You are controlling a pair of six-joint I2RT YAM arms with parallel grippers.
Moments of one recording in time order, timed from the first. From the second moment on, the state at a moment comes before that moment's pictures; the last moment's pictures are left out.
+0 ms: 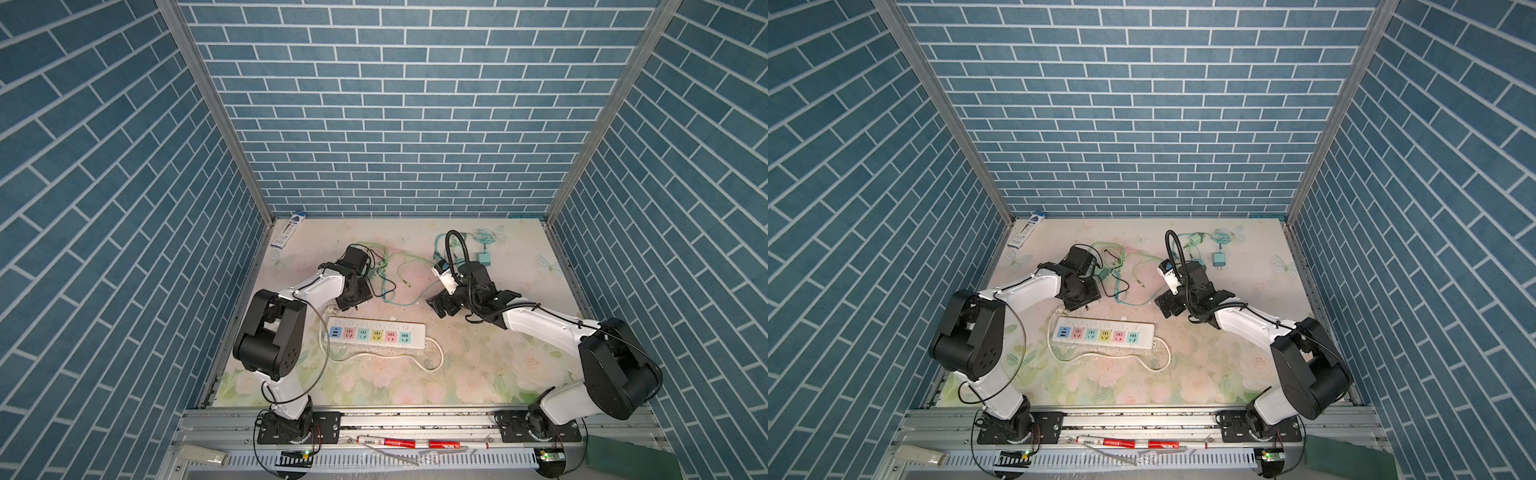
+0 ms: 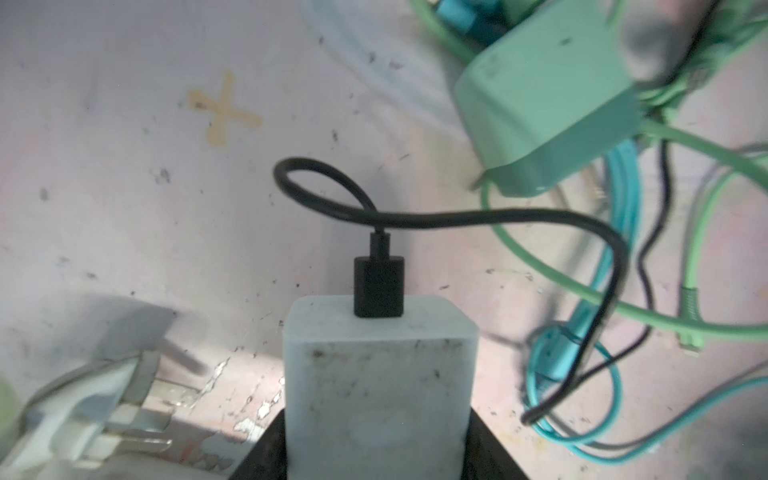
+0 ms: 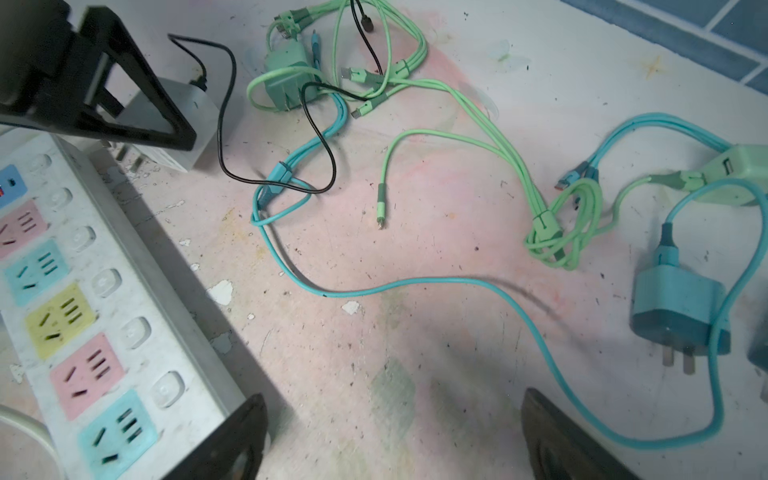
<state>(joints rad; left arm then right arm) -0.36 1.71 1.11 -0.61 -0.02 -0.74 0.64 1.49 0.86 -0.10 -0.13 -0.07</state>
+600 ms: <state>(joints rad) -0.38 1.52 1.17 -0.53 0.10 -0.26 0.62 1.40 1.17 -0.49 -0.12 0.15</state>
